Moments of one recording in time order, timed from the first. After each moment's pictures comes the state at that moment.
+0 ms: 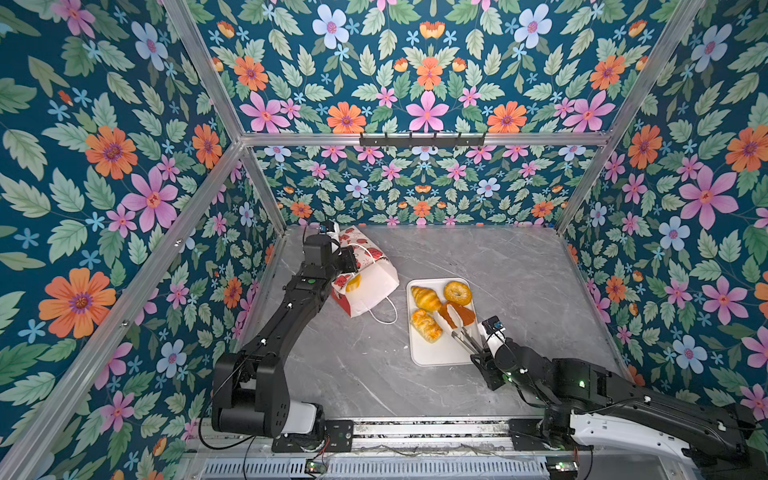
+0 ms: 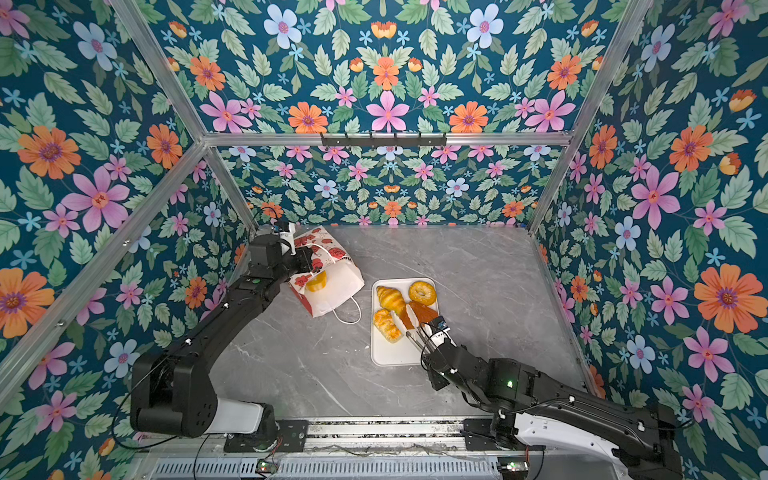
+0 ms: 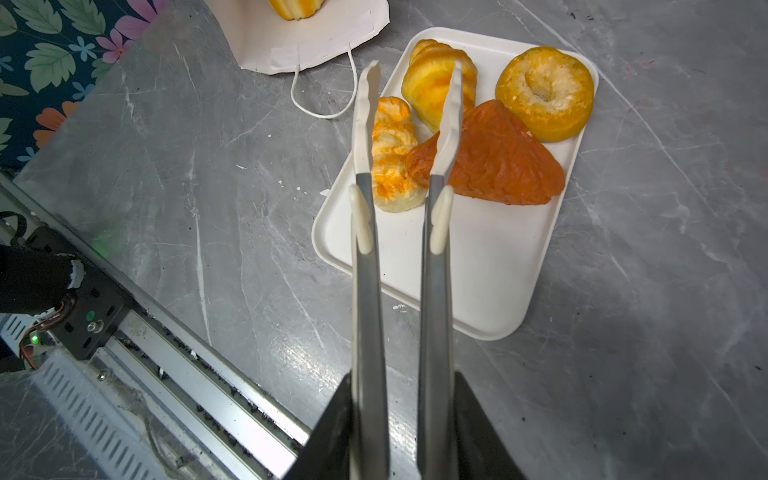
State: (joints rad) left arm -0.17 1.41 1.03 -0.06 0.15 -0.31; right arm 1.17 0.75 0.71 -0.77 0.35 0.60
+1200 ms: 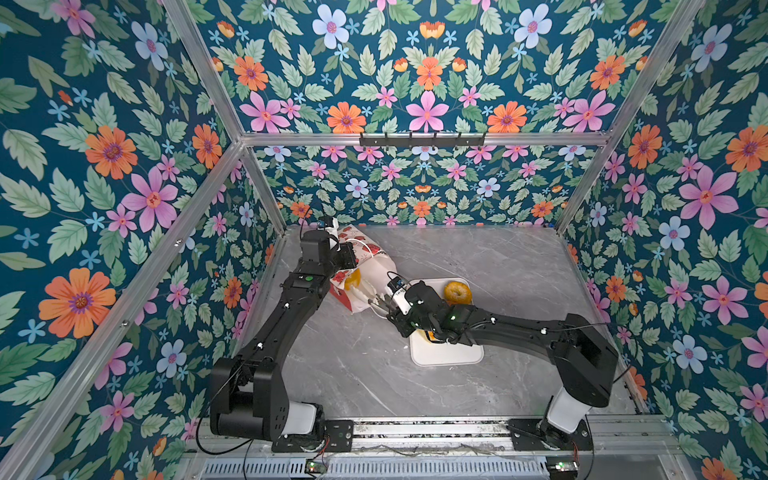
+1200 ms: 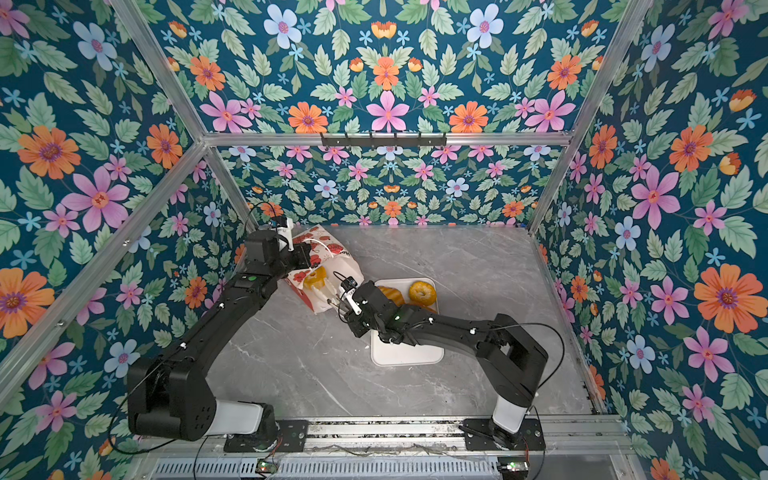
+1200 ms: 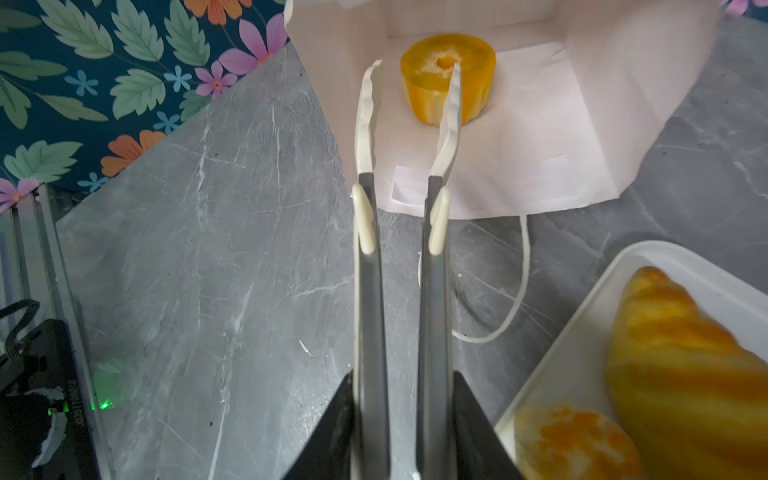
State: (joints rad) left arm -0.17 1.39 1.08 -0.11 0.15 -0.29; right arm 0.96 1.75 1.18 -0.08 0.00 0.21
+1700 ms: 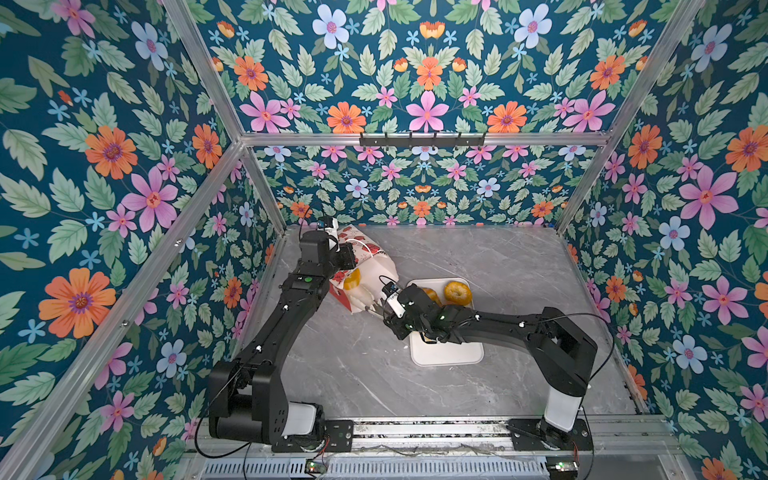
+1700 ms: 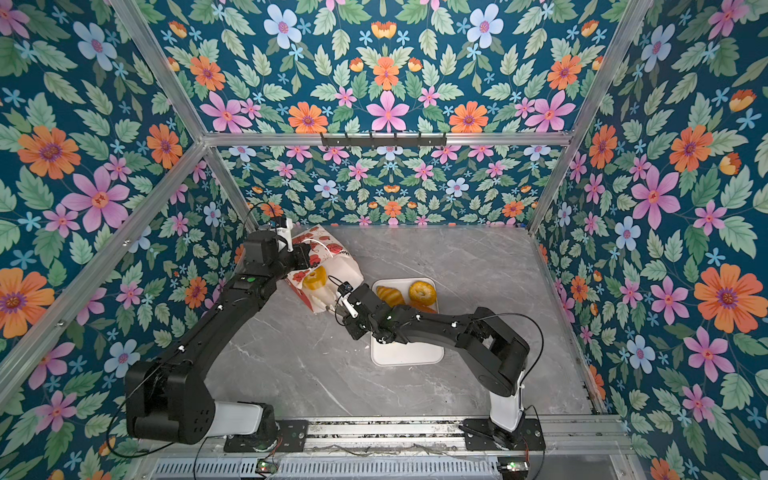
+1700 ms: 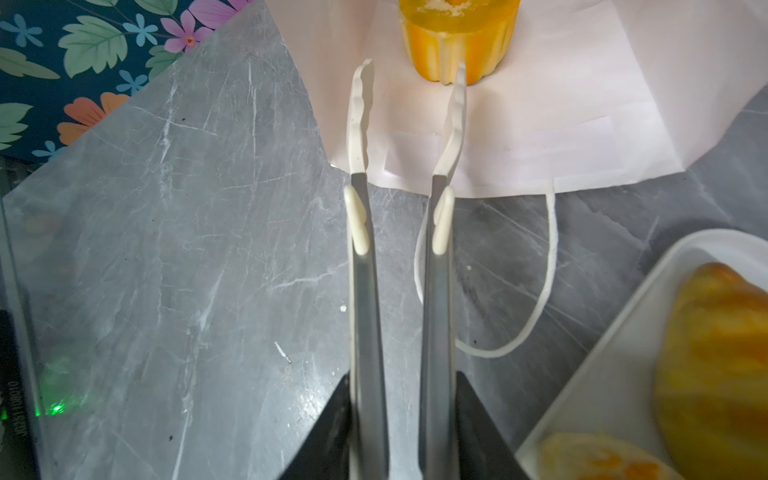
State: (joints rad) left arm -0.17 1.37 1.07 -0.11 0.15 -0.29; right arm 0.96 1.86 1.21 -0.07 0.00 0.20
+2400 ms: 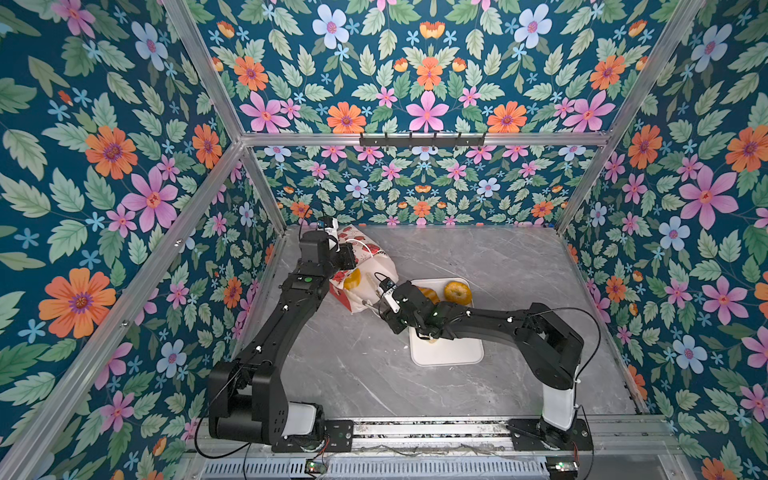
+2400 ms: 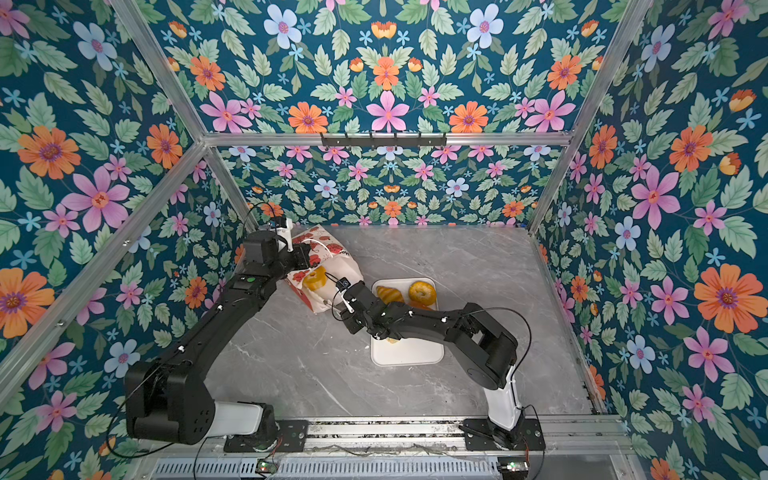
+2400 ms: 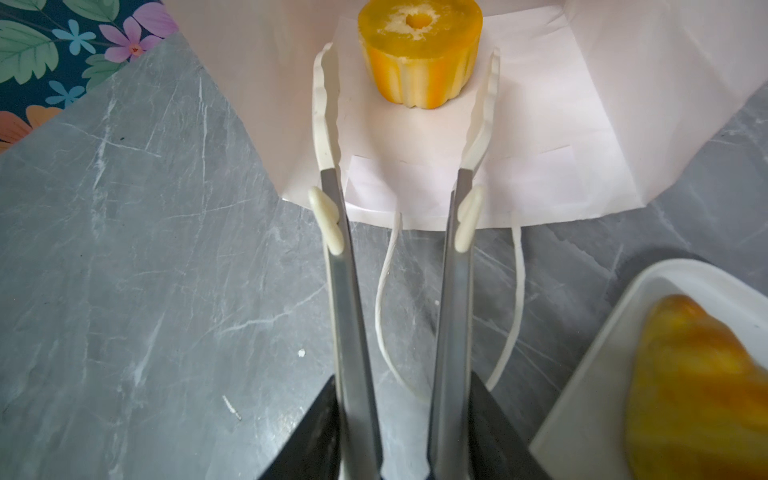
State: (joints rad) left arm -0.17 1.37 1.07 -0.11 0.15 -0.29; right arm 0.94 1.94 1.28 -0.05 0.06 0.18
